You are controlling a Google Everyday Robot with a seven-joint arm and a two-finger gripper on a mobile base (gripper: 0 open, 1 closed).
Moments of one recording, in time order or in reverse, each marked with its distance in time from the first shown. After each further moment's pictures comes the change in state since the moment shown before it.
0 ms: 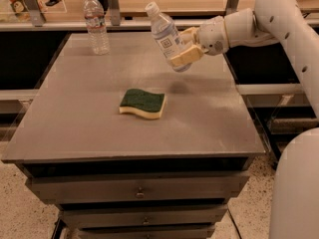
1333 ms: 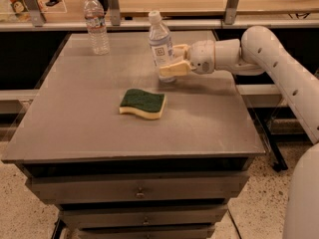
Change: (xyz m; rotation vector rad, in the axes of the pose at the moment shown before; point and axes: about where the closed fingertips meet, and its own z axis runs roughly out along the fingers) arm 0.027 0.008 0.040 0.044 -0.189 0.107
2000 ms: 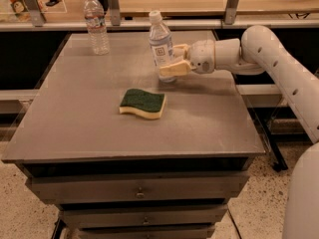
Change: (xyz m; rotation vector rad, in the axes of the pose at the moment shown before) arm -0.003 0.000 -0.001 0.000 0.000 0.000
